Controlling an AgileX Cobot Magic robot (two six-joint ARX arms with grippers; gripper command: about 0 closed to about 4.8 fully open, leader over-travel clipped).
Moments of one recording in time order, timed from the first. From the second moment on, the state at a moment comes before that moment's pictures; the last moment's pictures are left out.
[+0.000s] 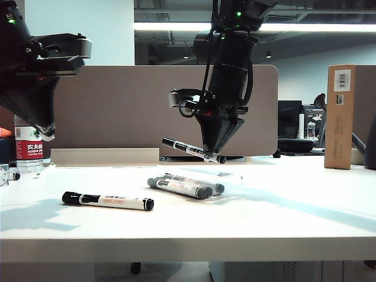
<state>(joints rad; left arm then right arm) -0.43 1.23 0.89 -0.60 -0.12 -0.02 0.53 2.17 1.97 -1.01 -0.08 -0.35</state>
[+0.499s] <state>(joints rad) -0.43 1.23 0.89 -0.60 -0.12 -0.02 0.53 2.17 1.97 -1.04 -0.07 -0.35</state>
